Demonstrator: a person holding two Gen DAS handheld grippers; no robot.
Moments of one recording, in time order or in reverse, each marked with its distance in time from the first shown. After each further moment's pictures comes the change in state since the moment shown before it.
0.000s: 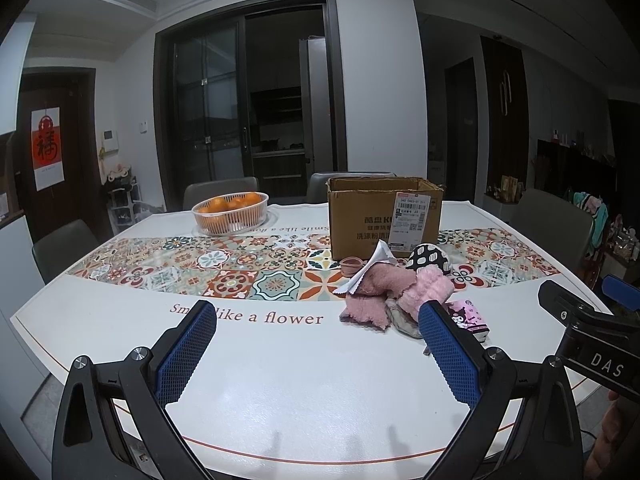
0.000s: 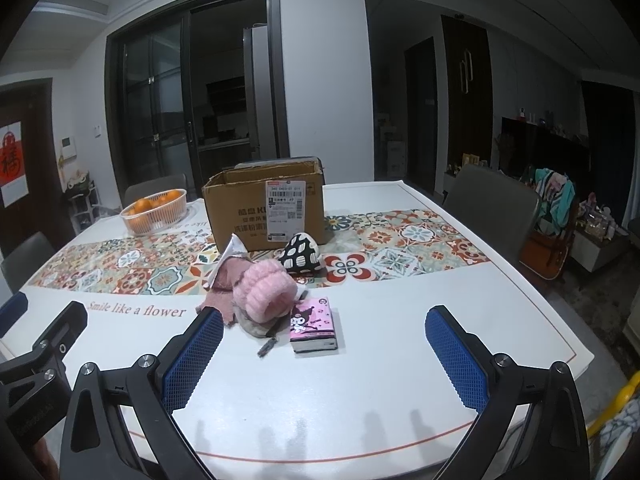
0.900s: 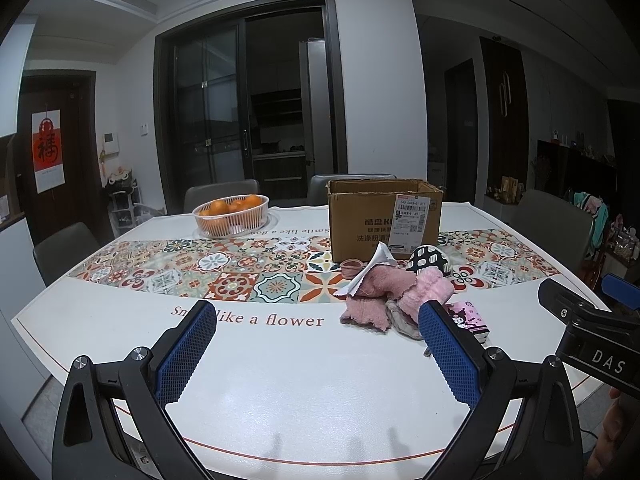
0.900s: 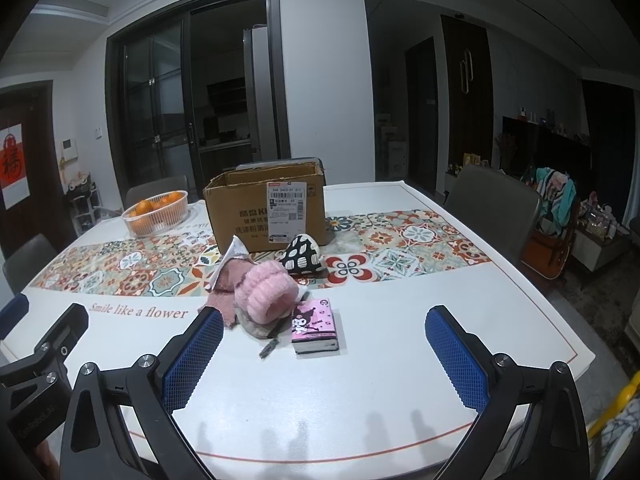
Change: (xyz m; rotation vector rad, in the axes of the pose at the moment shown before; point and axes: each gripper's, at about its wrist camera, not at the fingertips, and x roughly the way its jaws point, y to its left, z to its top) left arm 0.001 -0.001 -0.001 0.001 -0.006 0.001; right arm -0.001 0.002 0.001 0.006 -0.002 0.004
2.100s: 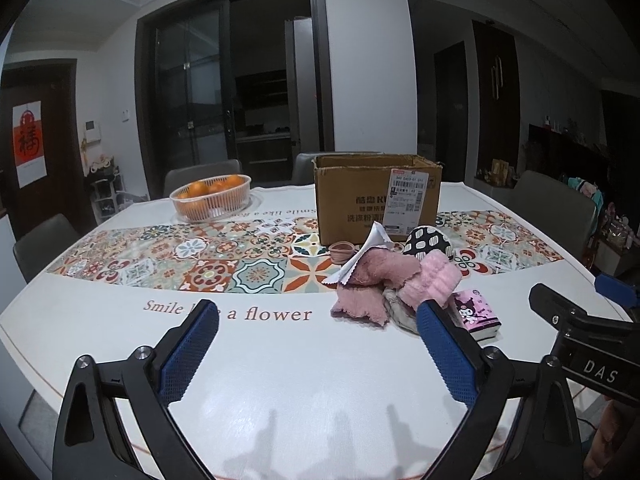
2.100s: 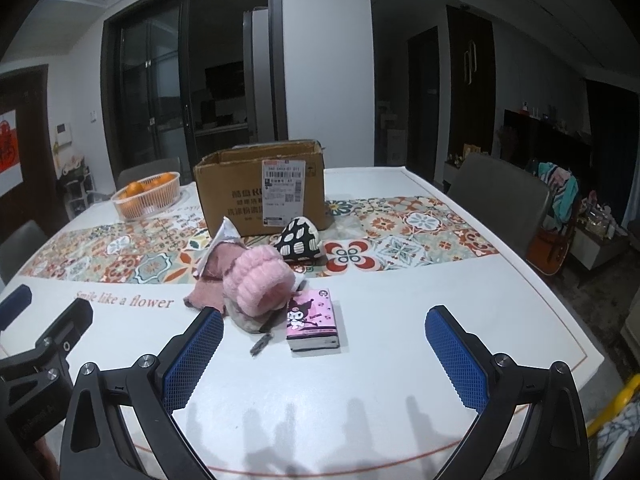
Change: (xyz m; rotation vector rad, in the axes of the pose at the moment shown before) left arm 0.059 -0.001 -0.007 0.014 0.075 -0.058; right arm 0.047 0.005 -0.008 -0.020 0.070 -0.015
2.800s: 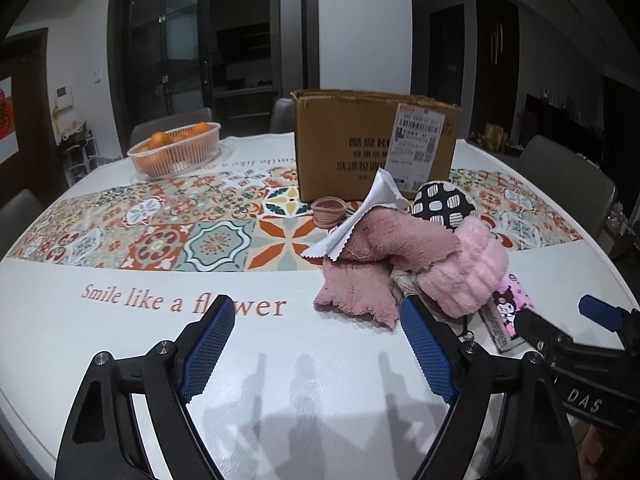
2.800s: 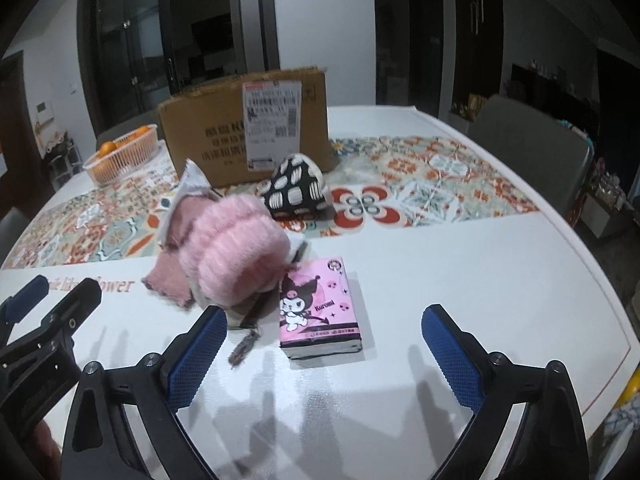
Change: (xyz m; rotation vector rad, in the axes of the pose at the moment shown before) left arm 0.114 -0.008 -0.005 0.002 0.178 -0.067; right arm 0.108 0.006 -0.011 0.027 0.222 -0.002
